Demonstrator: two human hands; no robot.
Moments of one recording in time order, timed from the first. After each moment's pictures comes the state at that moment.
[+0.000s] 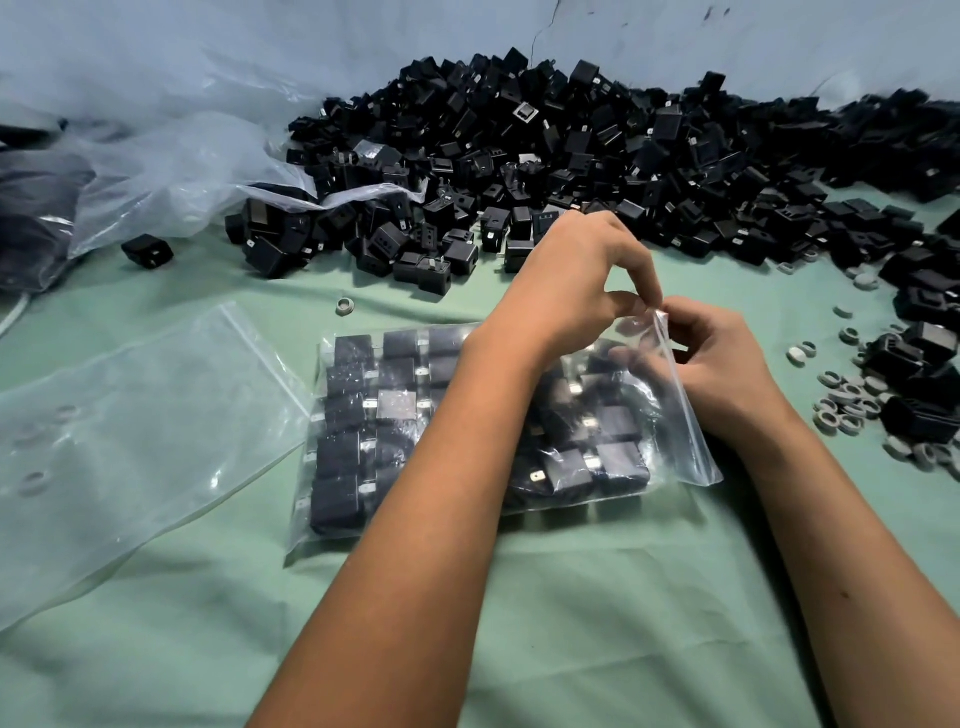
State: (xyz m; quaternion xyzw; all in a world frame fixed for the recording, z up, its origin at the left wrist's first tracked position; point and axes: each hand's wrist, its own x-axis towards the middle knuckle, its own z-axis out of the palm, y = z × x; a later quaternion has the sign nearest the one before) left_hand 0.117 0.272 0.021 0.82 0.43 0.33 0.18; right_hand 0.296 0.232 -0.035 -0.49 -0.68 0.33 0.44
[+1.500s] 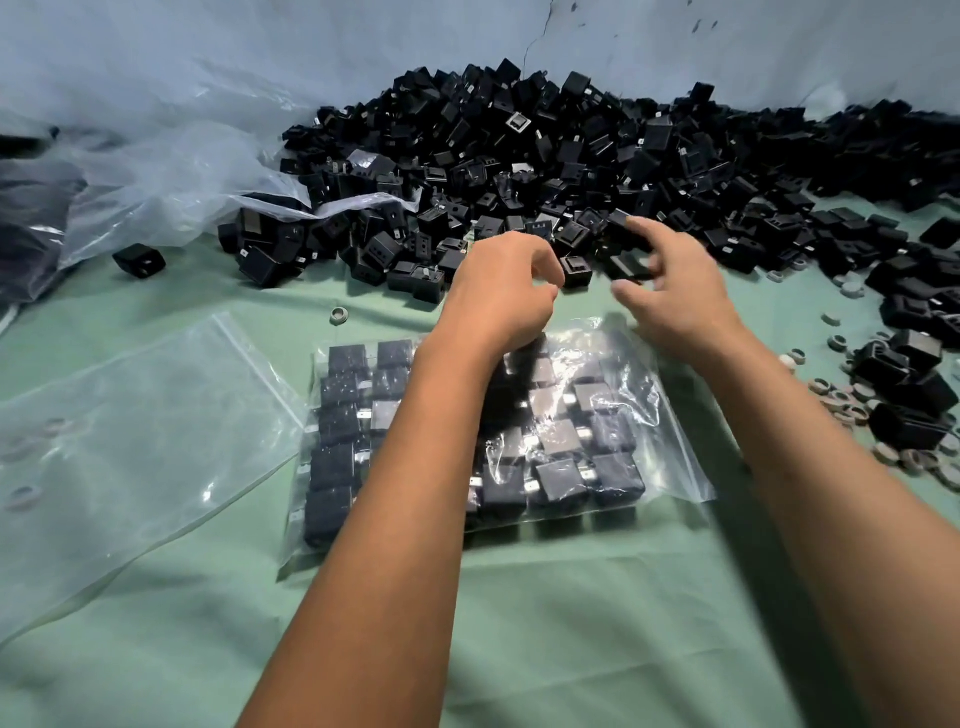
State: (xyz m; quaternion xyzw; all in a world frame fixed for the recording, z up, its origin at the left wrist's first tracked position) left_hand 0.084 0.280 0.014 0.72 0.58 0.32 0.19; right_hand 0.284 0.305 -0.008 -0.64 -0.69 0.11 0.33
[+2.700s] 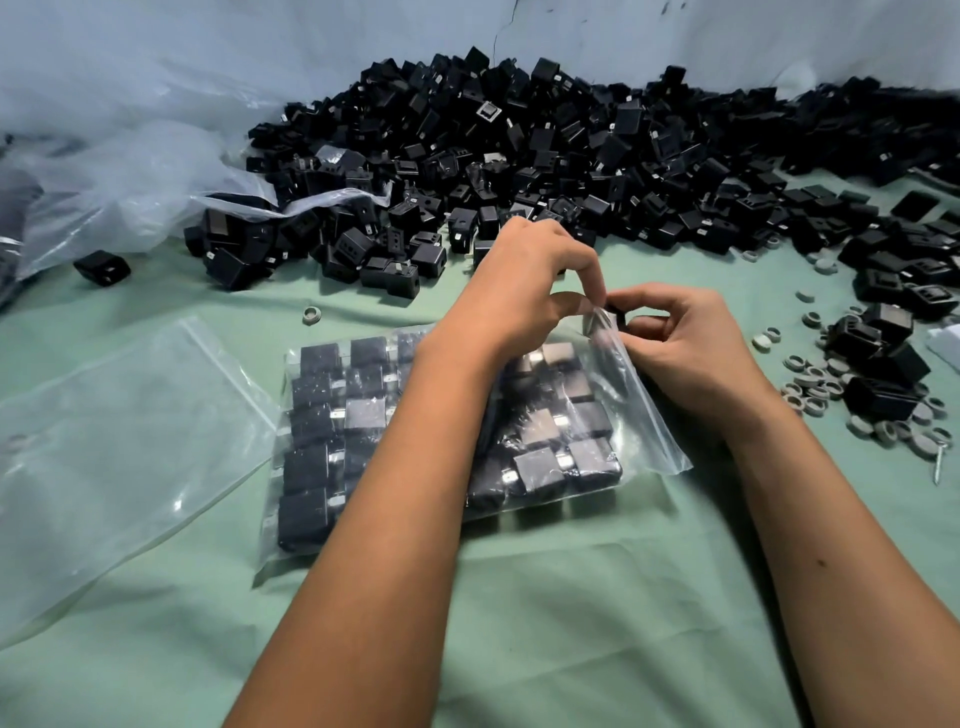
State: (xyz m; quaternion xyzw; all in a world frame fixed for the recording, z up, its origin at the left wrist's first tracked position) left_hand 0.108 0.273 0.016 0.83 0.45 0.29 0.17; right_hand 0.299 0.233 -0.024 -0.54 -0.61 0.37 0.44
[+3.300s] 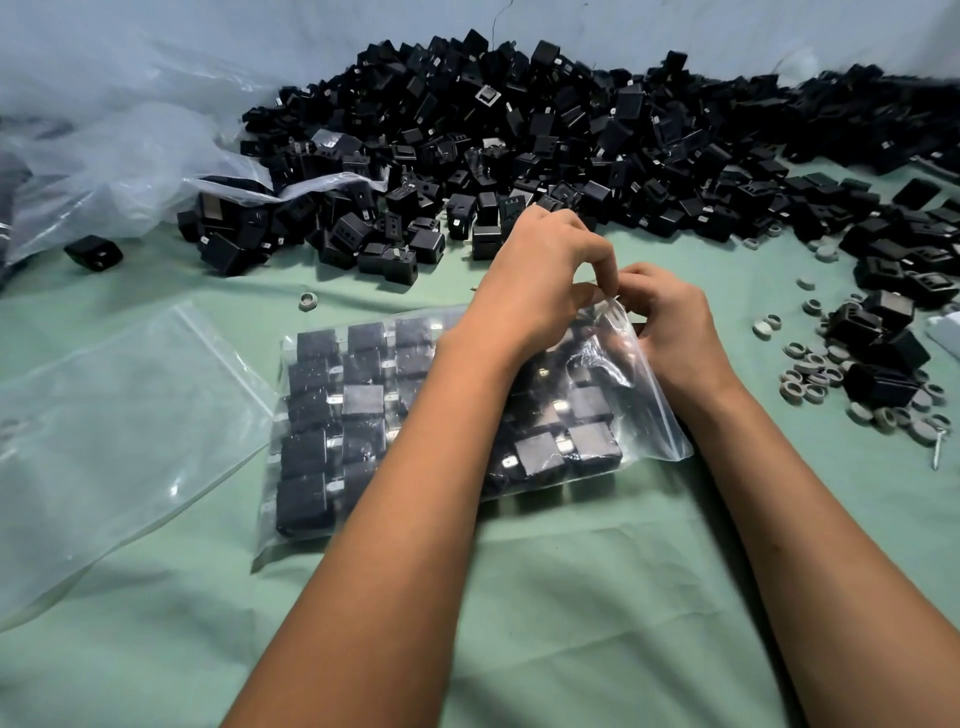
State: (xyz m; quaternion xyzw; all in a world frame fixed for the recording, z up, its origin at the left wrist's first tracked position) left_hand 0.123 0.270 0.009 0.83 0.46 0.29 0.13; right_hand 0.288 0.241 -0.037 -0.50 -0.73 0.19 0.43
